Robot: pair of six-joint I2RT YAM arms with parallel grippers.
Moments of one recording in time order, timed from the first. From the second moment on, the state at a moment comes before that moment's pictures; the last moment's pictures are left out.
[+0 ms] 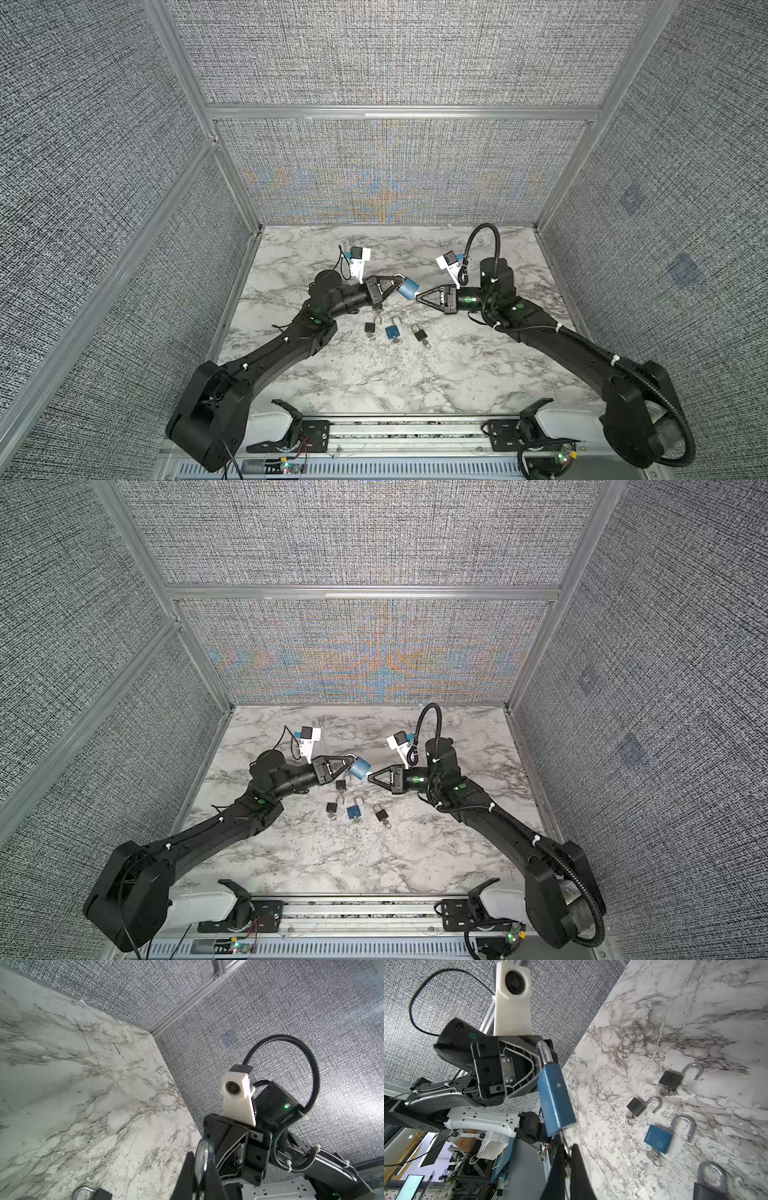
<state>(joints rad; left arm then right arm) -0.55 1.29 0.68 0.57 0.61 -0.96 0.46 1.28 0.81 0.11 -0.88 0.61</state>
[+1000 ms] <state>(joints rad) -0.55 1.40 0.87 0.35 0.56 -0.81 0.31 1.08 0.70 -0.05 -0.70 0.62</state>
